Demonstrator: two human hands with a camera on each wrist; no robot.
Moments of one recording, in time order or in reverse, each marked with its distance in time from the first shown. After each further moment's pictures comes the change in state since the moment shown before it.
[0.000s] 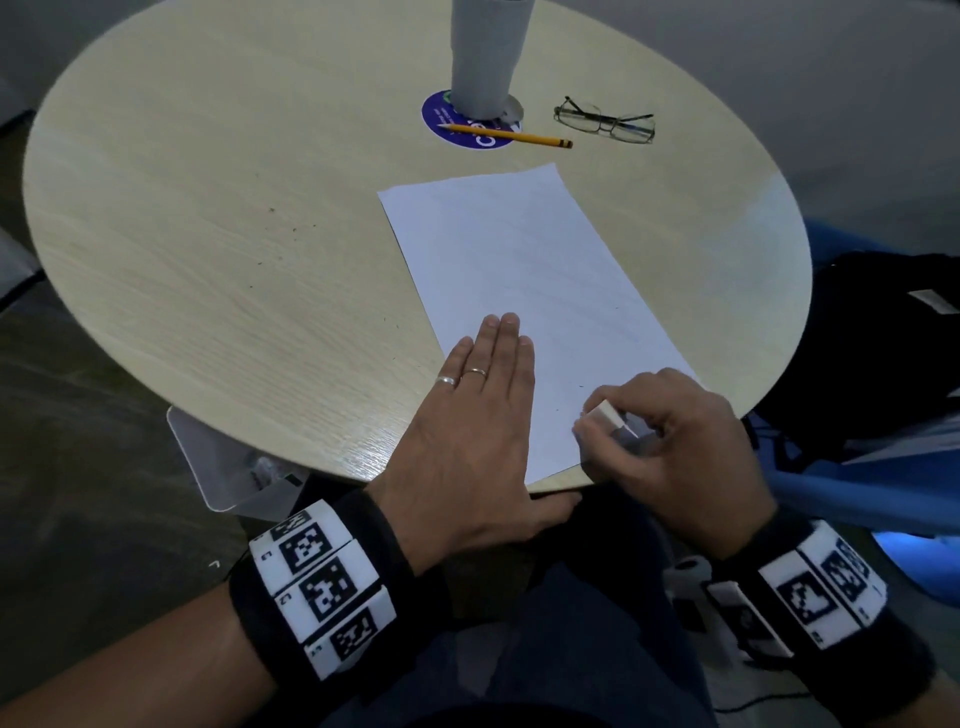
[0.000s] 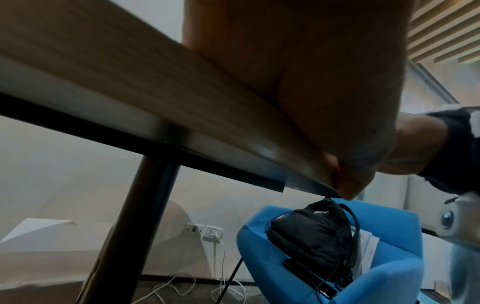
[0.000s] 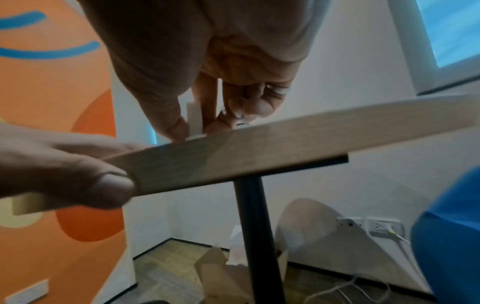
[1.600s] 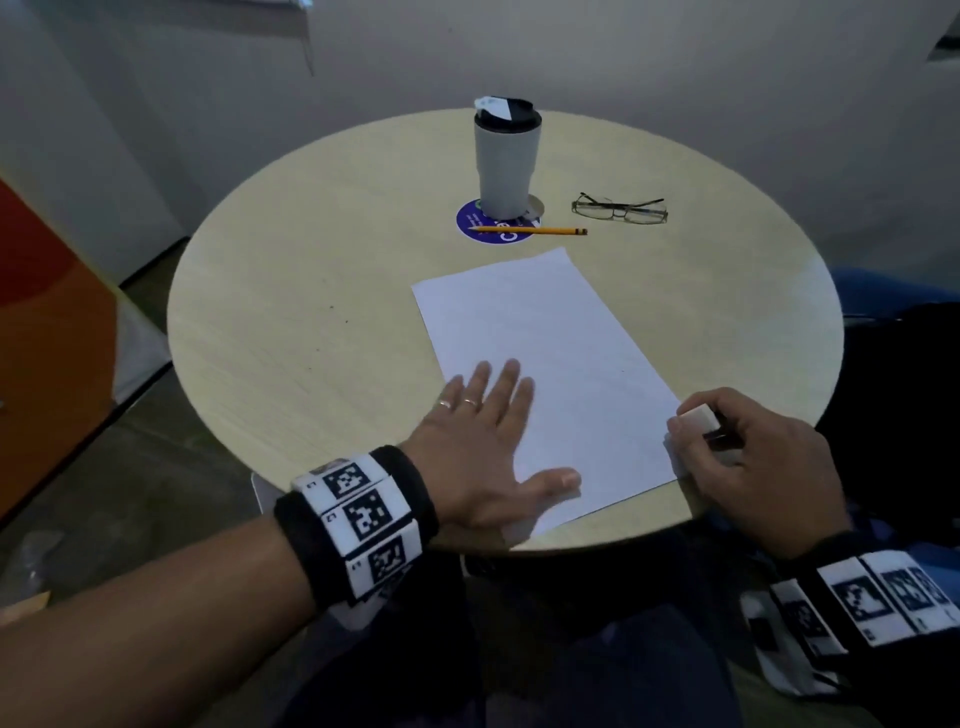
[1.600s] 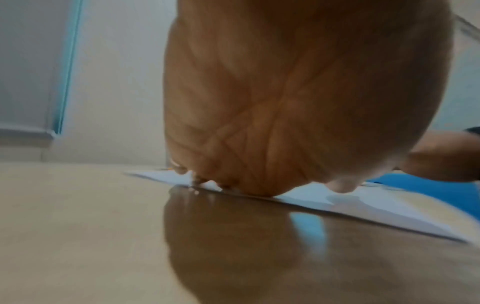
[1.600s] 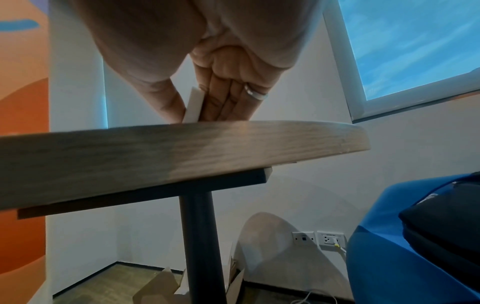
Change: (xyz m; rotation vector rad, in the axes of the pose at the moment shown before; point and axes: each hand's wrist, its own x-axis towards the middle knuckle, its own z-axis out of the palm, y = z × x) left_hand 0.033 -0.009 -0.047 0.104 -0.444 -0.135; right_hand 0.022 0.052 -0.037 -0.071 0.231 0.133
